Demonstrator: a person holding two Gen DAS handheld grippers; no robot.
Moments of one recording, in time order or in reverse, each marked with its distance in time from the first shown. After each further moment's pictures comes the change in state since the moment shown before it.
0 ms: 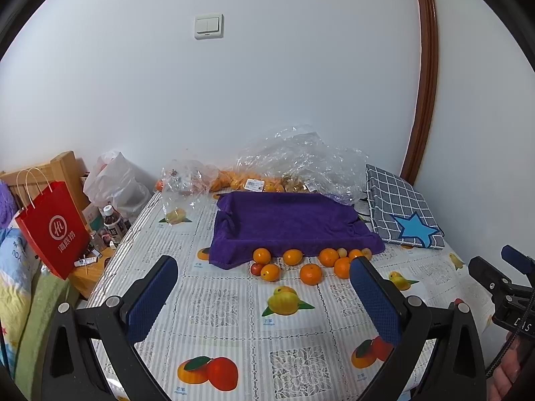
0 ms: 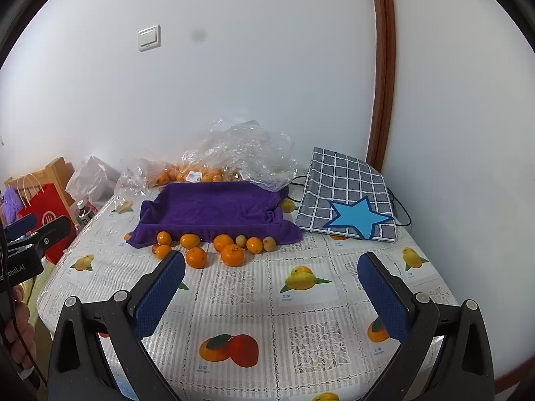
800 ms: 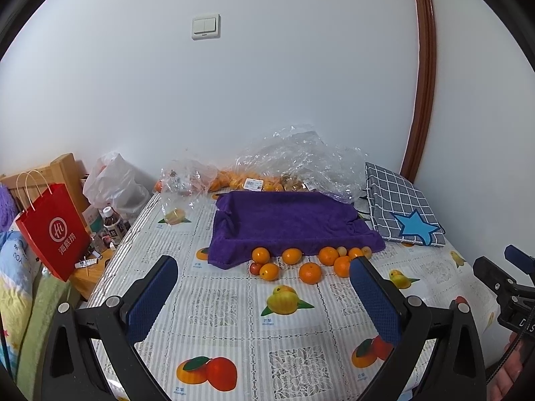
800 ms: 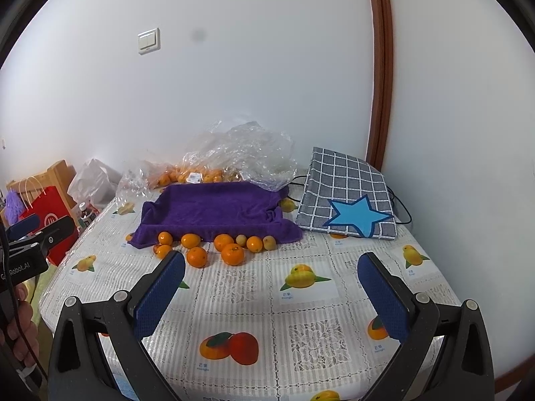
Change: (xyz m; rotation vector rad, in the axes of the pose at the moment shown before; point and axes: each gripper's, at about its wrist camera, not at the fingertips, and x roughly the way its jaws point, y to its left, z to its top) left arm 0.002 -0.002 -0.007 0.009 0.000 -0.001; right arm -0.003 -0.003 -0.005 0.011 -0.005 0.004
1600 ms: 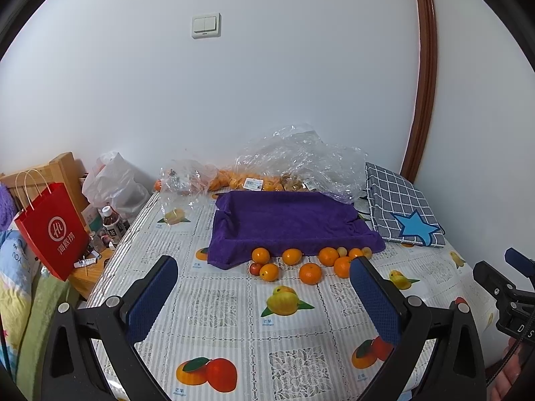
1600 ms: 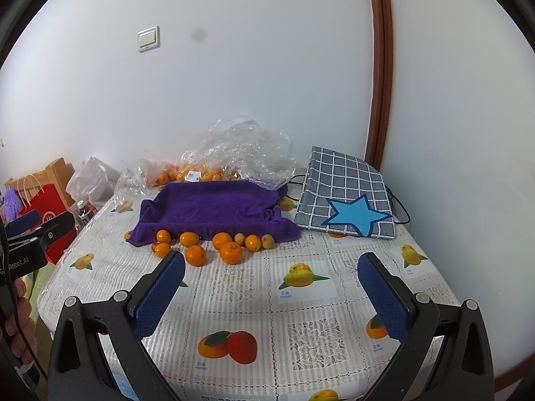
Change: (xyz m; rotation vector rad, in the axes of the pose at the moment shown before) left arm -0.001 0.000 0.000 0.000 0.000 0.000; right arm 0.000 -0.001 -0.002 -0.008 0.000 -0.007
